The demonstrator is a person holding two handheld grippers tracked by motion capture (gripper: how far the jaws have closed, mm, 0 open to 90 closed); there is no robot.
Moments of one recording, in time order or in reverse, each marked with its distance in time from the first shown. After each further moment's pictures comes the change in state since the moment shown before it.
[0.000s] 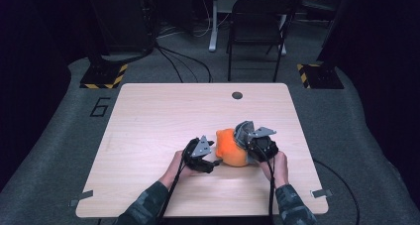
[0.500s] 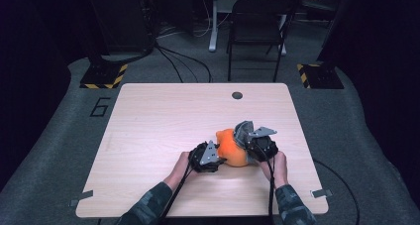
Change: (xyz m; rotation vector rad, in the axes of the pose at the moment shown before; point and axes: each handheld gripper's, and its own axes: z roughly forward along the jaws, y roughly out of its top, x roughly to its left) left arm -0.016 0.000 0.014 -0.007 0.065 0.082; right arm -0.002 -0.001 0.002 -0.018 0.017 0.015
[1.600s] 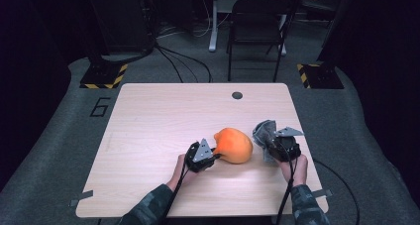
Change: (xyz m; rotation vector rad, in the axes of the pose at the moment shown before) left arm 0.005 -0.008 -0.008 -0.079 0.002 -0.164; right arm -0.051 -0.027 -0.028 -0.014 -0.090 0.135
